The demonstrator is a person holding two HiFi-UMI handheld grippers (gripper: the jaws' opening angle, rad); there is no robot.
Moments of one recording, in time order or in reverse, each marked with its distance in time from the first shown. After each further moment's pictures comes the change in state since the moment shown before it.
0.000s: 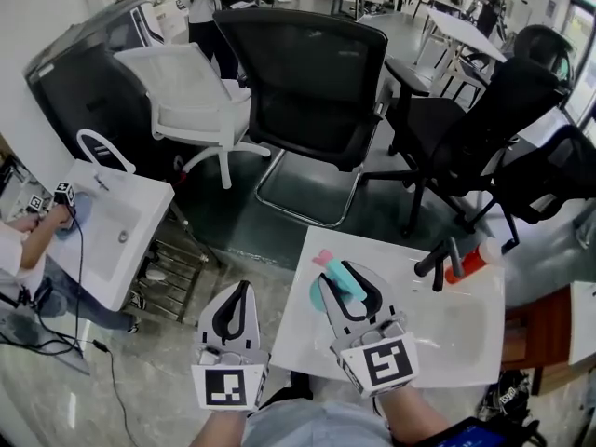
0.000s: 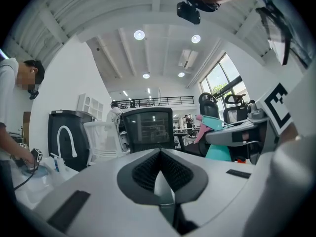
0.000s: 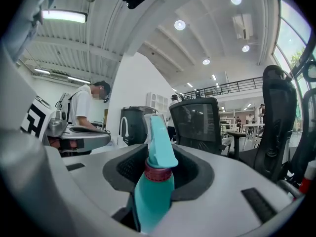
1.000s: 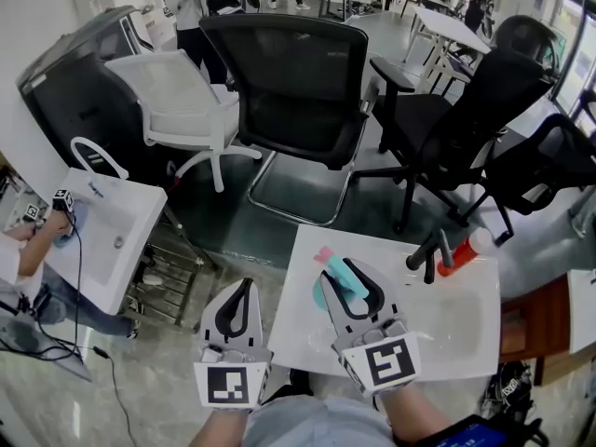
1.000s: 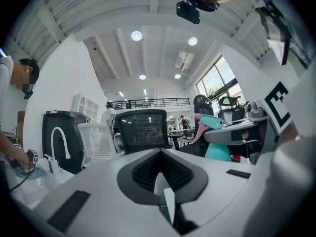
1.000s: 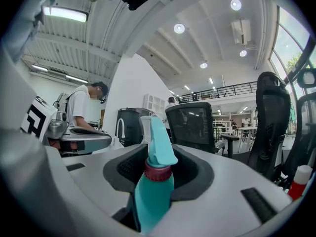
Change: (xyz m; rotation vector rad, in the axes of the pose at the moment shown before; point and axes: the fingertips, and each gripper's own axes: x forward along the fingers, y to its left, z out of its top) left arm 0.000 -0.025 0.010 0.016 -0.017 -0.051; right arm -0.025 -0.012 0.010 -0.013 -0.029 -0.045
